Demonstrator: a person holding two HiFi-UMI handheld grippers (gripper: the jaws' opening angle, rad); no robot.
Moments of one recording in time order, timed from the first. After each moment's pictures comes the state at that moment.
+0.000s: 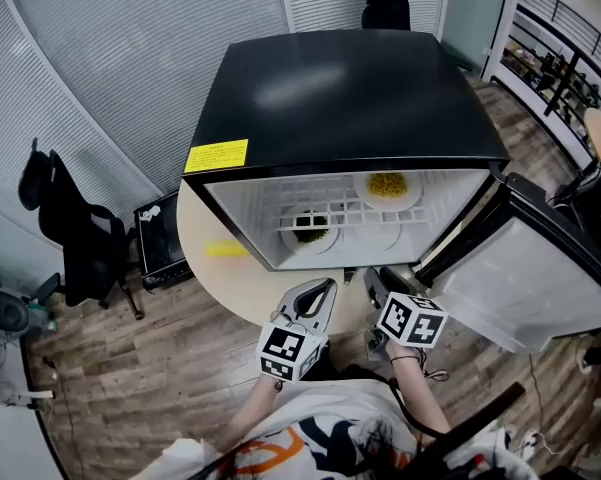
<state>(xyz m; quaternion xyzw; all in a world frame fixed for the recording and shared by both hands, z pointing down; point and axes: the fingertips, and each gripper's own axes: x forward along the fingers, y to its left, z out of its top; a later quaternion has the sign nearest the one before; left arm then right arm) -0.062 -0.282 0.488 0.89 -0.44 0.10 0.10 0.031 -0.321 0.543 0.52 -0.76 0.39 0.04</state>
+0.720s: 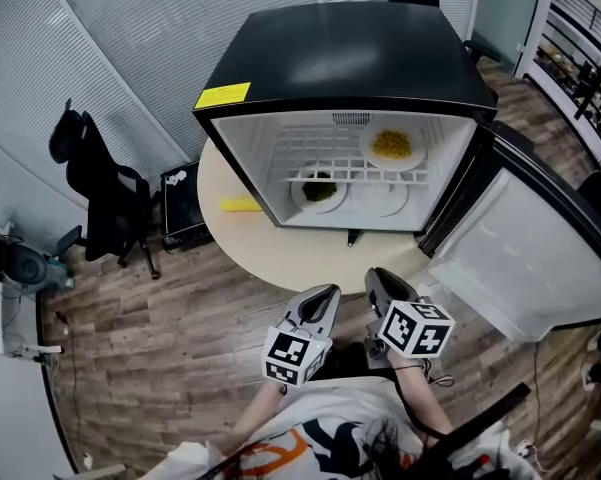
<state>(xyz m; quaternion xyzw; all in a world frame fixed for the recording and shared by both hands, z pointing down) -0.030 -0.182 0.512 0.85 -0.50 0.12 0.13 0.041 -0.228 0.521 0.44 -0.81 0.39 0.03</state>
